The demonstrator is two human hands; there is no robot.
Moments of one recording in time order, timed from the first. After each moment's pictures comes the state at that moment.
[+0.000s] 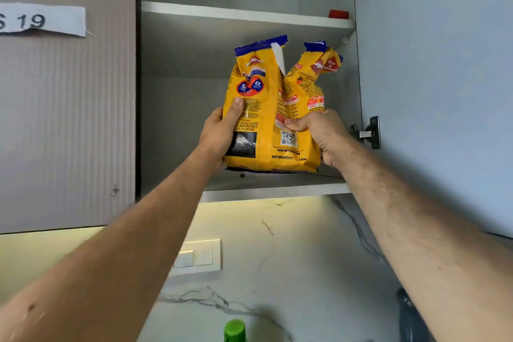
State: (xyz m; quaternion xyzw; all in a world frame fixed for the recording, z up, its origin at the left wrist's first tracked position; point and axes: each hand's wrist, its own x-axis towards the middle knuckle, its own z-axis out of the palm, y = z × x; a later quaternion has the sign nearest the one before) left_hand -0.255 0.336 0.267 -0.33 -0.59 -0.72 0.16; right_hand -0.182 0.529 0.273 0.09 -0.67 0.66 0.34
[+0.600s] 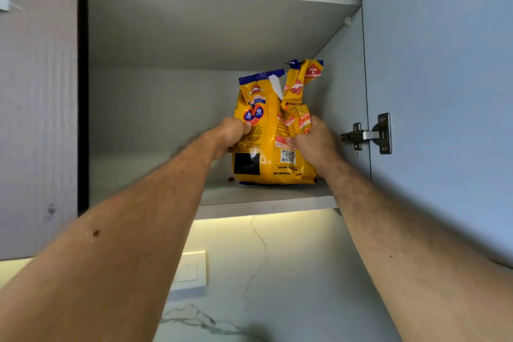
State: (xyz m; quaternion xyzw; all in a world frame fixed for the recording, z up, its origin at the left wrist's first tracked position) left_hand -0.347 0.402 0.302 -0.25 -0.76 -0.59 0.09; right_hand -0.275 0.576 0.263 0.03 -0.75 0.50 0.44
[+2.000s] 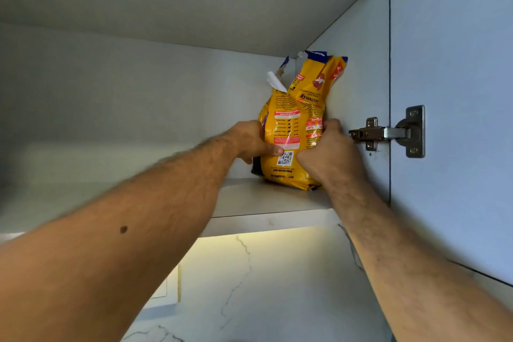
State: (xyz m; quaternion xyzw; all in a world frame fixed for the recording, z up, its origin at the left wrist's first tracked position) left_hand -0.406 0.467 0.291 -0.34 -0.88 -0.31 0.15; right_hand -0.280 0.589 0.238 -0.15 -0.80 0.30 0.50
